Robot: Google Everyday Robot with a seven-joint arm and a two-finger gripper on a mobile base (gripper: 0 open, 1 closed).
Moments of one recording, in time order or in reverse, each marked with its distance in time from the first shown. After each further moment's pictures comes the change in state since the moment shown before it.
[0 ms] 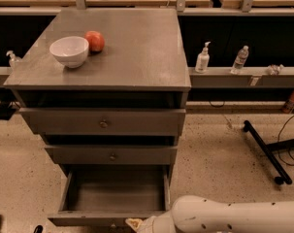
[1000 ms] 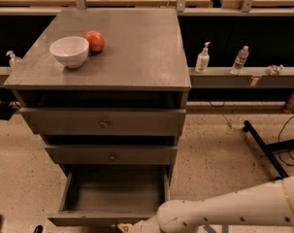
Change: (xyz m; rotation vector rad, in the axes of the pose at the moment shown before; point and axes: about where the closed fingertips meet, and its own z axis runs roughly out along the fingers) arm 0.031 -0.018 0.068 -0.058 0.014 -0.006
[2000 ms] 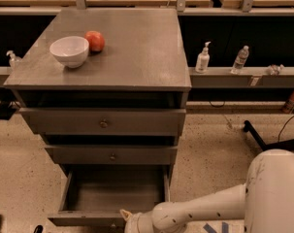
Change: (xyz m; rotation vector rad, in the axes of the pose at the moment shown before) arm 0.040 -0.117 0.070 0.193 -0.069 -0.039
